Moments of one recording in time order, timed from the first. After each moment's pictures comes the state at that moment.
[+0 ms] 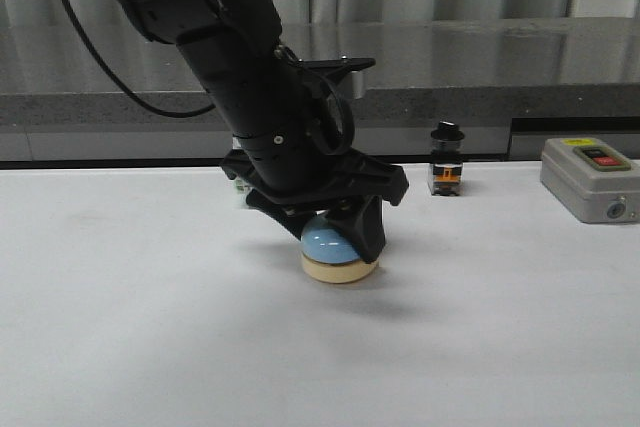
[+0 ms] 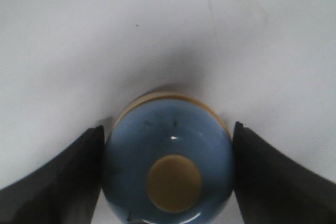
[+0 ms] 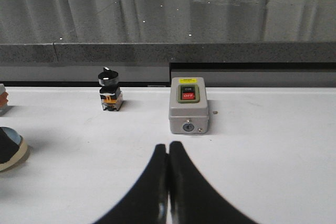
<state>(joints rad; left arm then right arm) -0.66 2.07 -1.44 -0.30 0.55 0.17 0.07 -0.01 0.03 -0.02 0.13 0.07</state>
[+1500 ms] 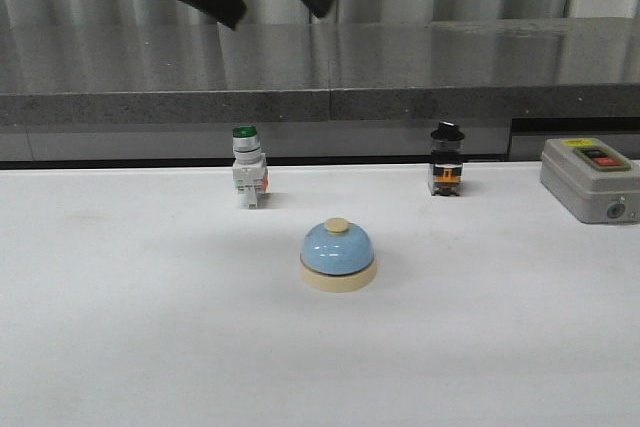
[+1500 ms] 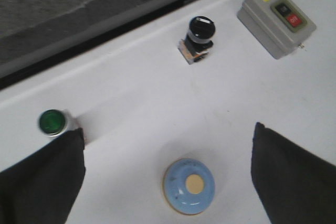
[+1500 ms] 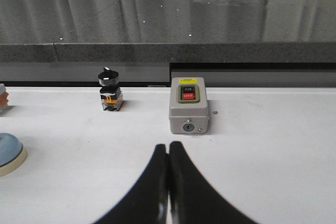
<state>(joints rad) -0.53 1.65 -1.39 -0.31 0.58 0.16 0.07 -0.01 0.03 -0.02 0.13 0.07</state>
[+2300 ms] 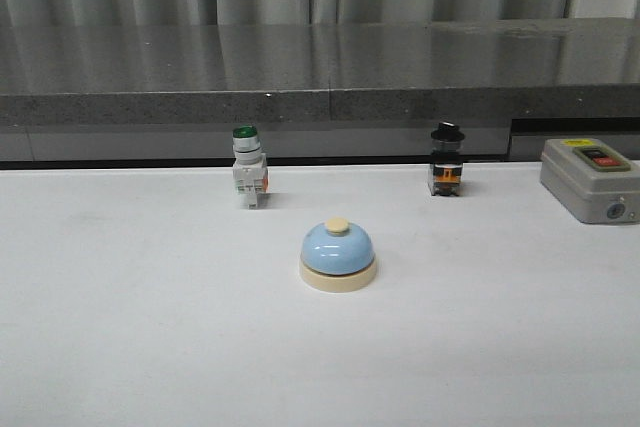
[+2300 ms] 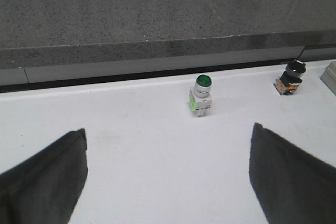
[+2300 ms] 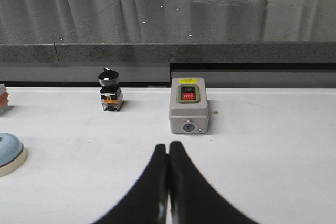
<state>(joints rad) -0.22 0.74 -0.64 -0.31 0.40 0.16 0.07 -0.01 0.03 -0.02 0.13 0.07</state>
